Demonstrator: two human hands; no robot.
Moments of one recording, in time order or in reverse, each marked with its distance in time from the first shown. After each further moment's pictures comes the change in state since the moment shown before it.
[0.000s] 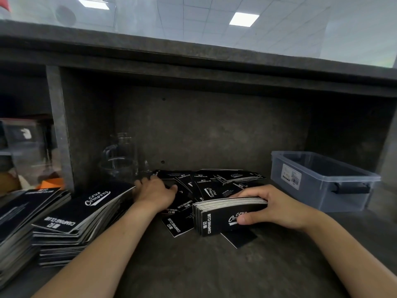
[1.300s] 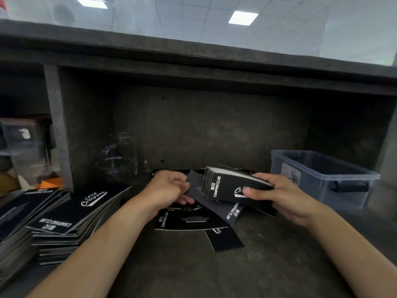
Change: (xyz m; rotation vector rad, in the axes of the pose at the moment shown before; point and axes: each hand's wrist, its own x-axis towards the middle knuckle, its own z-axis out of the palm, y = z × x) left_hand -0.034 0.012 -0.019 -0.752 -0.341 0.287; right_hand 0.002 0.004 -0.004 0.459 0.285 0.053
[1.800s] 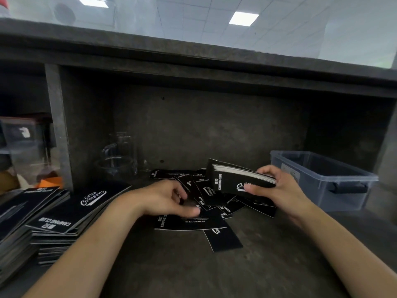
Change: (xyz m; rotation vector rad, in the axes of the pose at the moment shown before) left_hand -0.011 0.006 -0.023 0.567 -0.265 -0.053; right_hand 0.010 0.012 -0.005 -0.254 0.318 -0.116
